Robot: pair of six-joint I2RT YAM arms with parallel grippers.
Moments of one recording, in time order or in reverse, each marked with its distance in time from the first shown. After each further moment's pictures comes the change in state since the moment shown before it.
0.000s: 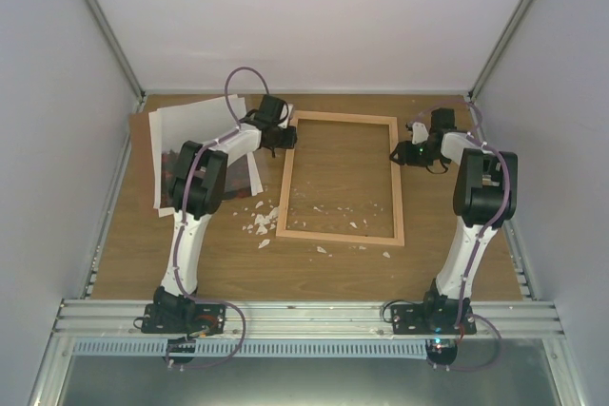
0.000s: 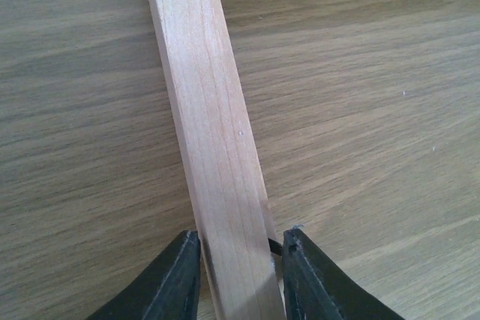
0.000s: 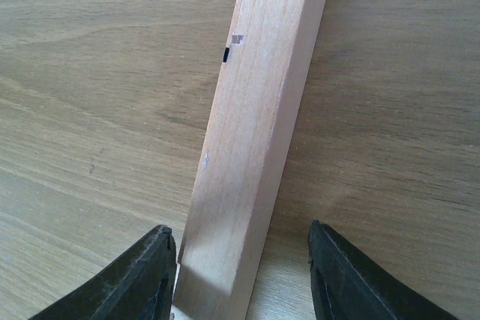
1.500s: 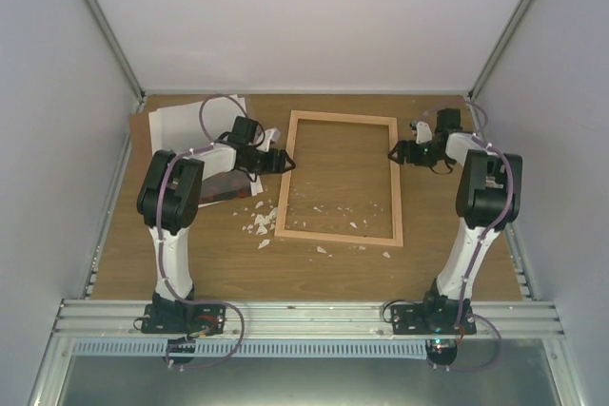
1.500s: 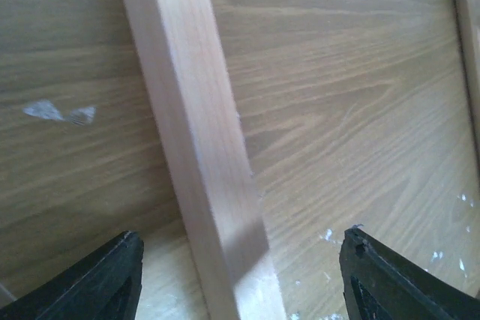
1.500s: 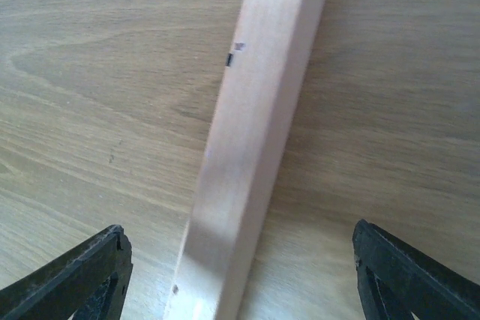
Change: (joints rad) left arm 0.085 -0.275 -0.487 0.128 0.412 -0.056; right arm -0.021 -0.011 -0.002 -0.007 -0.056 -0.019
